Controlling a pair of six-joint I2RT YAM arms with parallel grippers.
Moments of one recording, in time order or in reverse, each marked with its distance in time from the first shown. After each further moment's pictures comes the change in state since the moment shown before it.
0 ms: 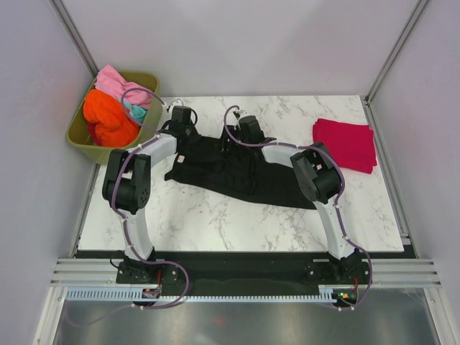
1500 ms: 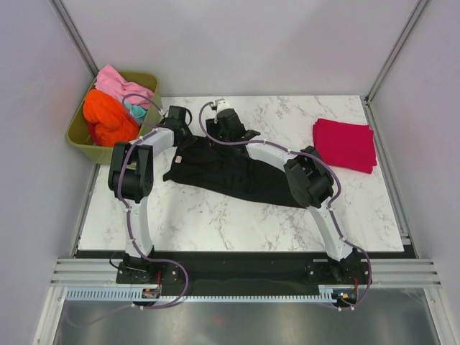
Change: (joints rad) left arm 0.080 0.155 0.142 -0.197 0.104 -0.058; right arm 0.134 0.021 0.256 -0.189 0.283 -0.286
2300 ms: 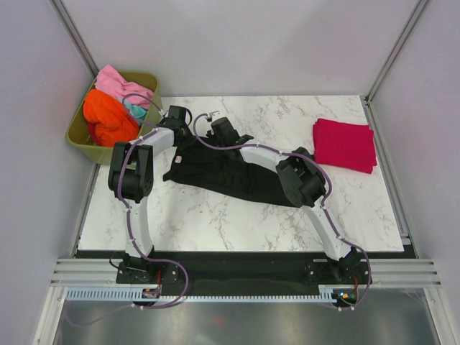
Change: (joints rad) left arm 0.000 0.000 0.003 -0.011 0.000 0.000; right arm 0.027 0.089 0.051 -0.135 0.026 -0.031
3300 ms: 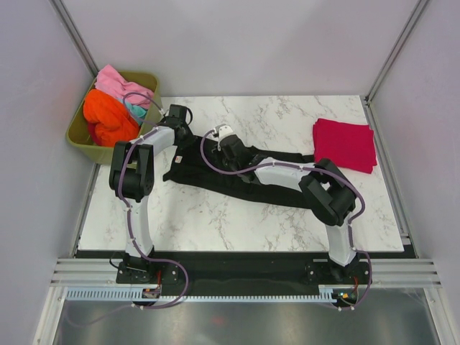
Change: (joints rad) left arm 0.000 0.015 0.028 -0.024 -0.011 0.000; right arm 0.090 -0.378 -0.512 0.226 0.052 0.007
